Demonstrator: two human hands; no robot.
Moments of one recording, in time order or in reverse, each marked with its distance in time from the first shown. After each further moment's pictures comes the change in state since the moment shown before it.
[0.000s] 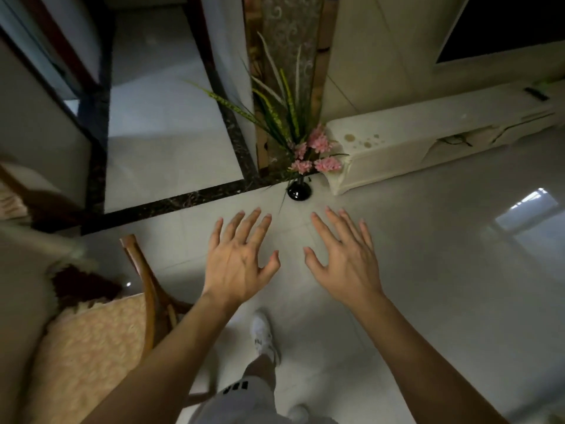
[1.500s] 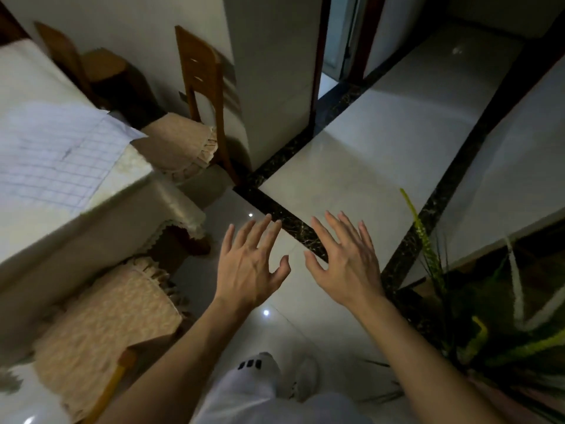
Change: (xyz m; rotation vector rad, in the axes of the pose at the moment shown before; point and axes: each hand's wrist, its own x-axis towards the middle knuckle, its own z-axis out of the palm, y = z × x) left_hand 0.318 -0.325 0.040 0.134 0.055 -1.064; right_hand 0.591 -0.206 0.237 0.203 -0.421 -1.000
